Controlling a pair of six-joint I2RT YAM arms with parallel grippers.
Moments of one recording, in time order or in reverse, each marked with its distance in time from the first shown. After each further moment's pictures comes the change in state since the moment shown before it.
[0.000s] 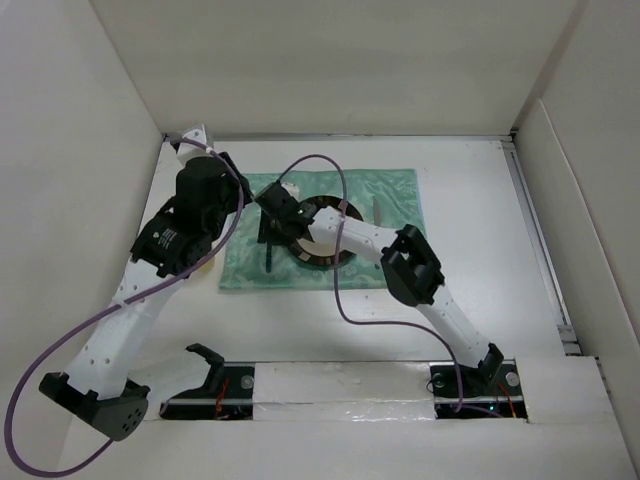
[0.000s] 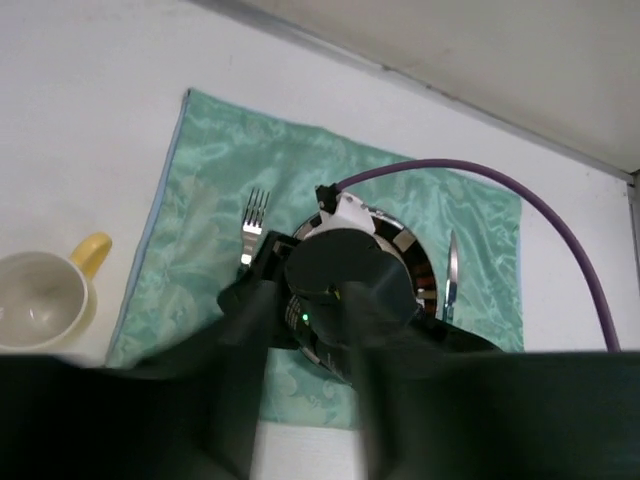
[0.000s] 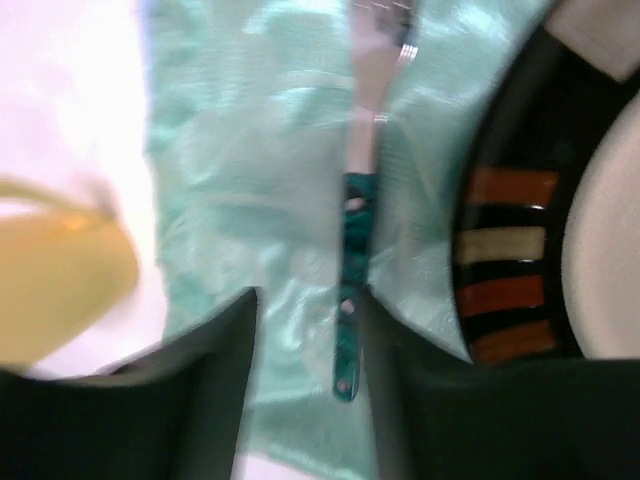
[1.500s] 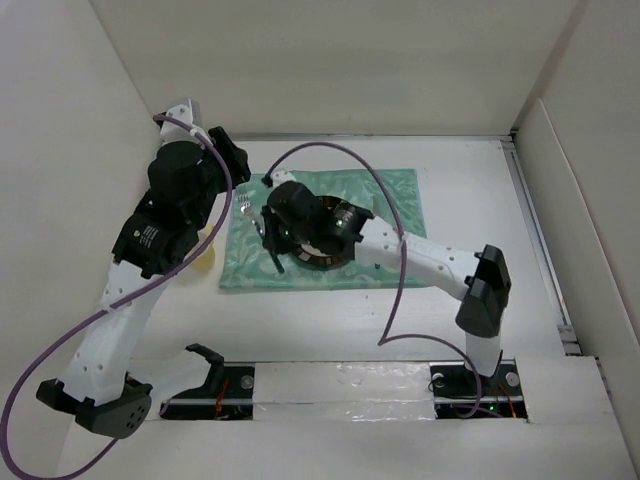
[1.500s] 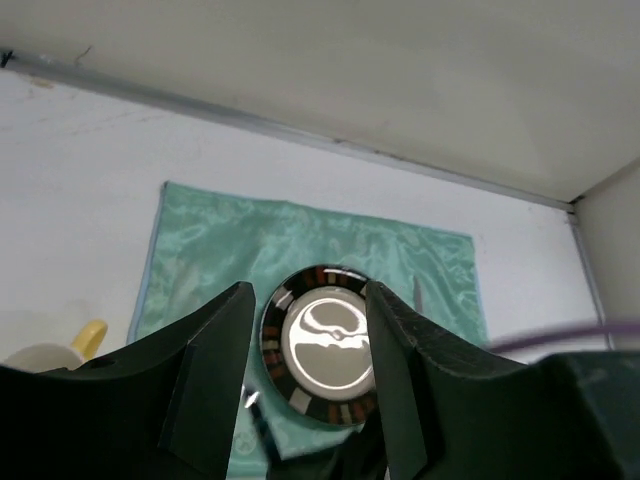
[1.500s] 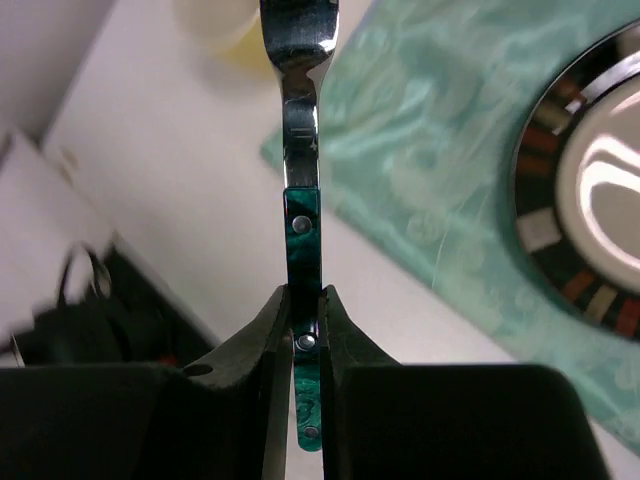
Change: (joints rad) left arm 0.034 0.025 0.192 0.068 0.087 0.140; right arm 0.169 -0.570 -0.346 -0.020 -0.012 -0.424
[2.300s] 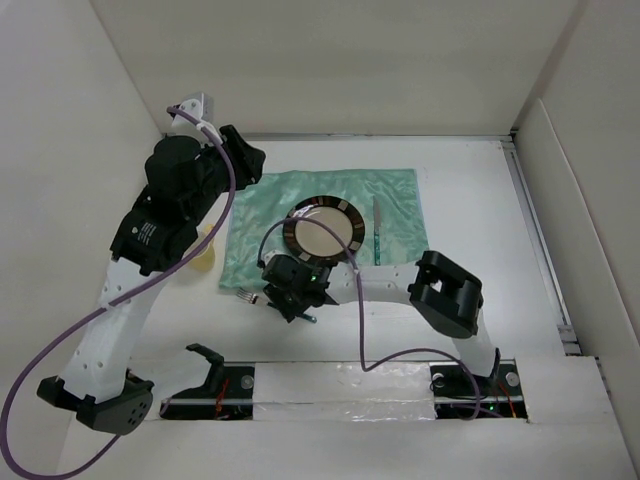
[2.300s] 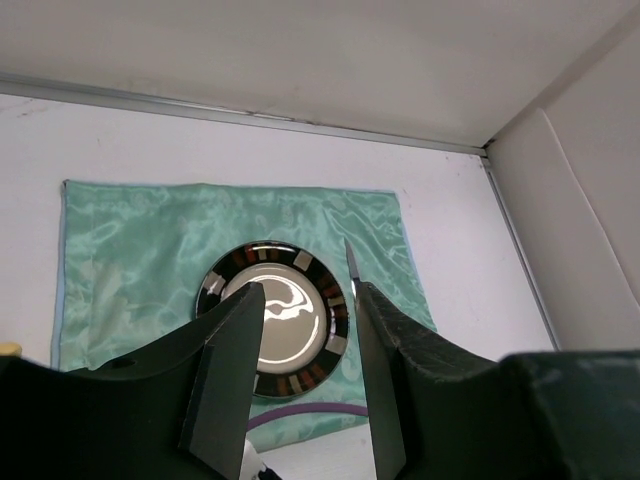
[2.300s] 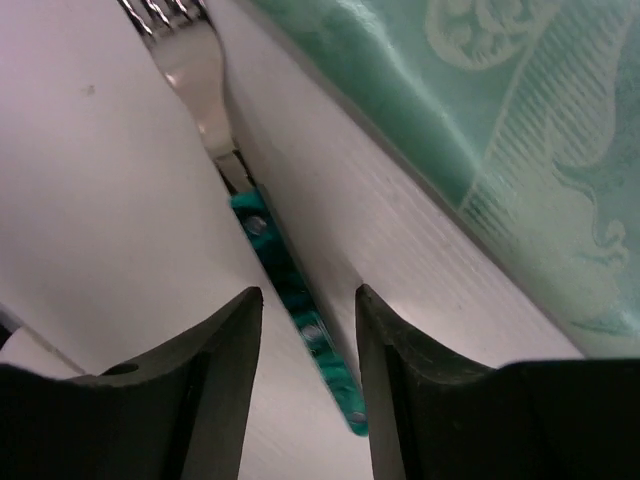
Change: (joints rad) left arm 0.000 0.021 0.024 -0.006 0.211 -0.017; right arm 0.073 0.163 -0.365 0.172 -0.066 -0.105
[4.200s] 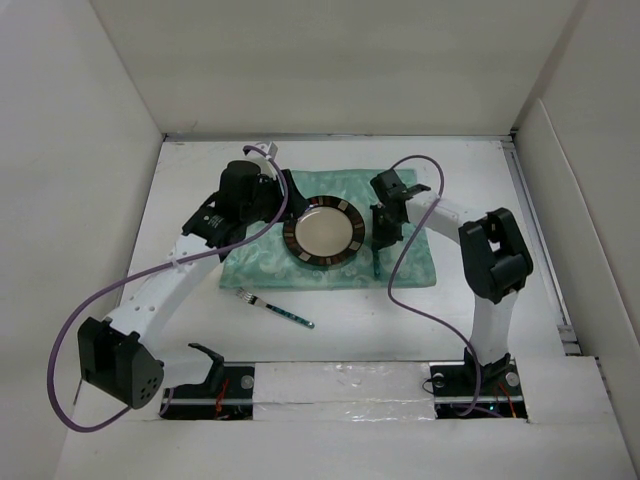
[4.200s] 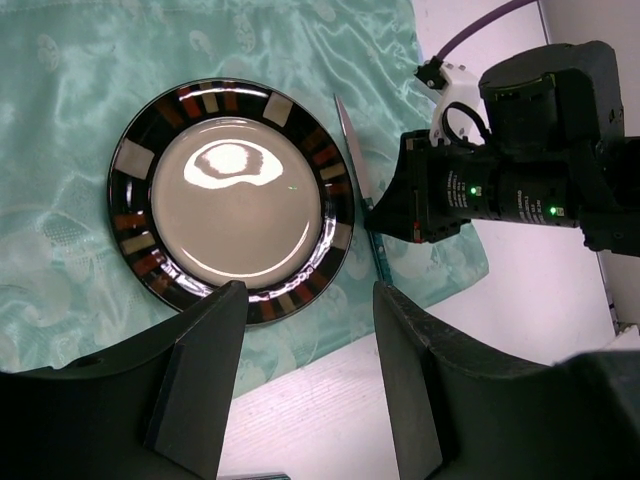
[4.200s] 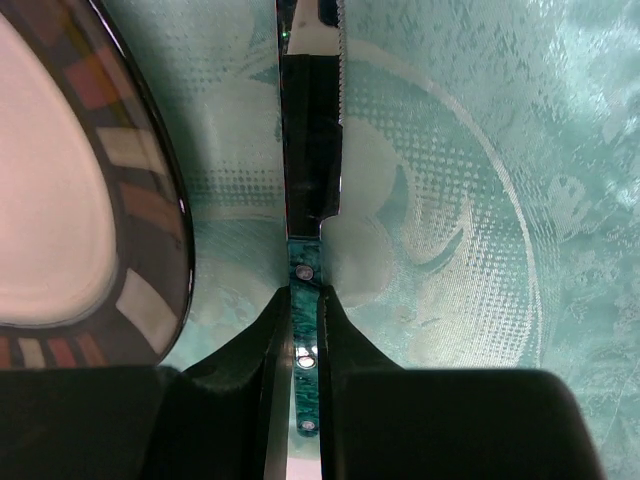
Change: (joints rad) left arm -0.002 0.140 -0.426 0.268 0.265 -0.037; right arm -0.714 -0.070 -0.051 -0.209 -0.097 0.089
